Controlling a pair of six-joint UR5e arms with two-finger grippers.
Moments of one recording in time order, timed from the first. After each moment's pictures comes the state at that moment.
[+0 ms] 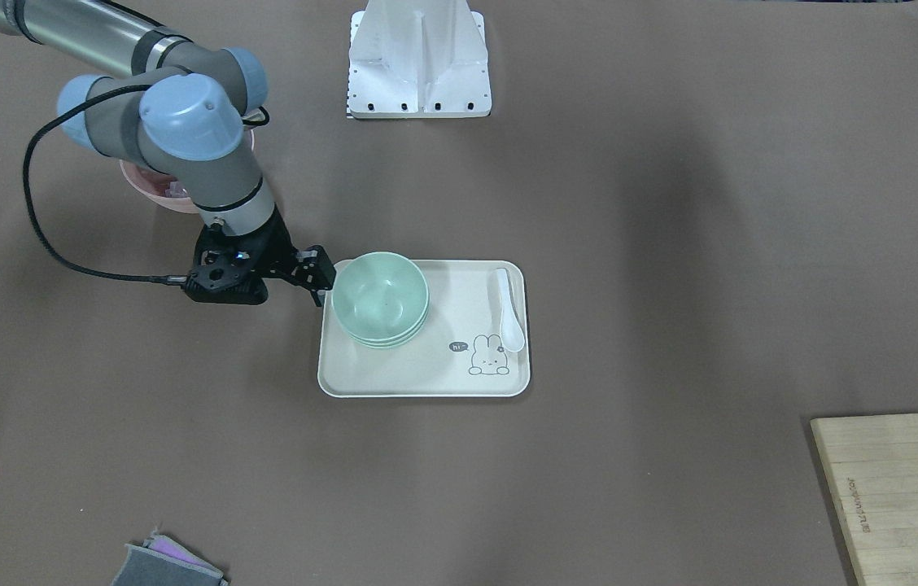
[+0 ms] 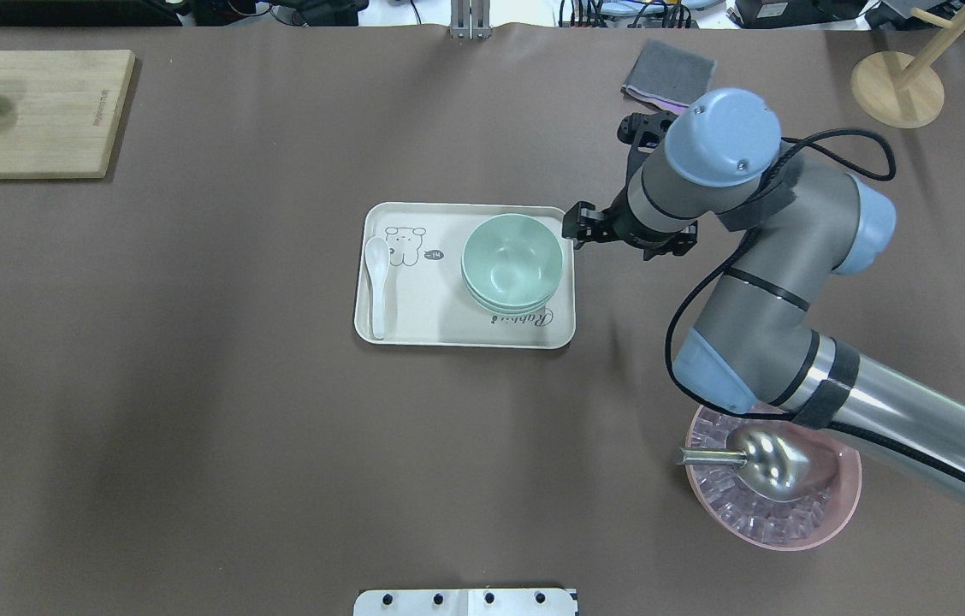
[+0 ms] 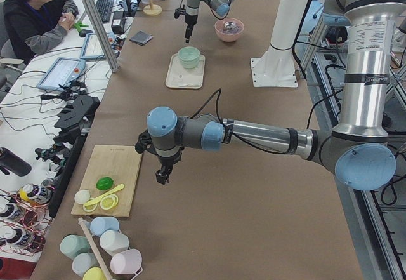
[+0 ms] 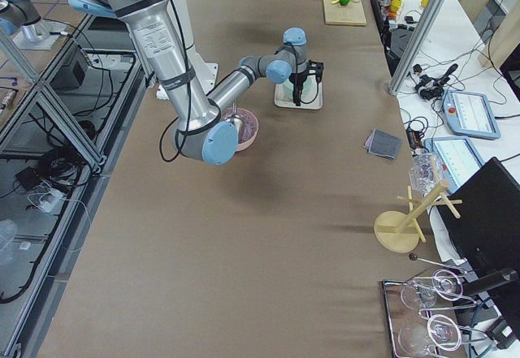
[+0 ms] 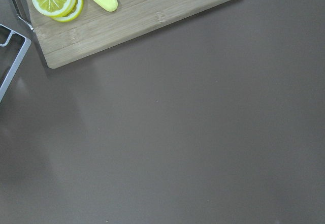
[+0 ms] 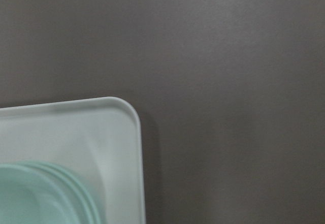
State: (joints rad) left arm -1.52 -1.58 -1.69 -1.56 -2.38 0.25; right arm 0.73 -1.07 1.69 -1.40 1.95 1.19
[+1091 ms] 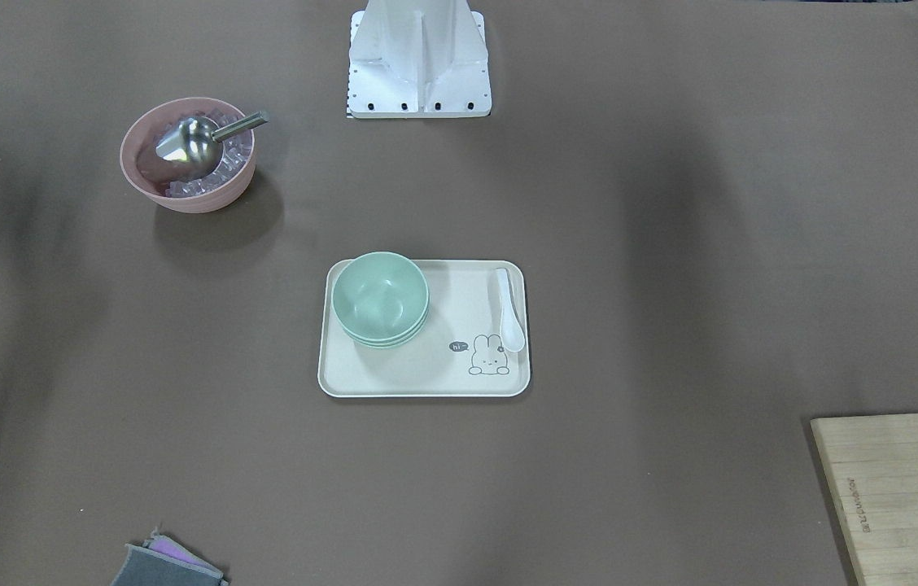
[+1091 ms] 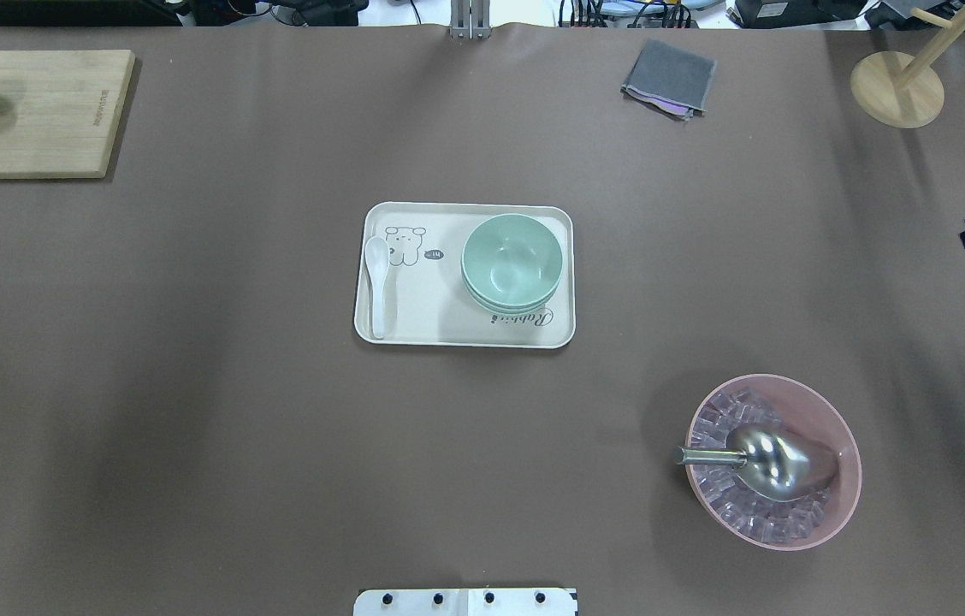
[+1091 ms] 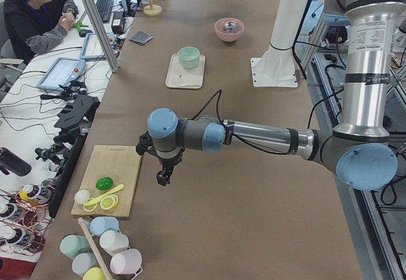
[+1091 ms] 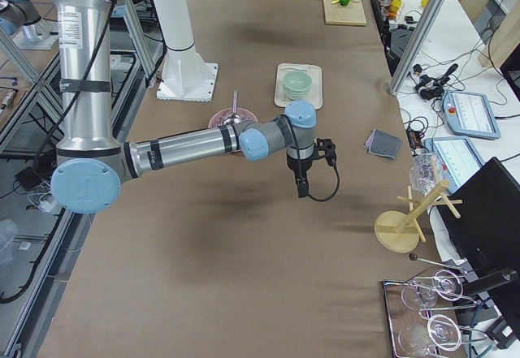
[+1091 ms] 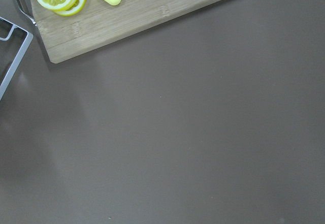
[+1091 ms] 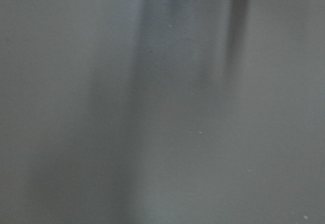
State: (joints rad) left arm -1.52 -1.57 -1.69 -1.56 -2.38 0.25; right arm 1.29 -1.62 1.81 -1.40 2.19 0.29
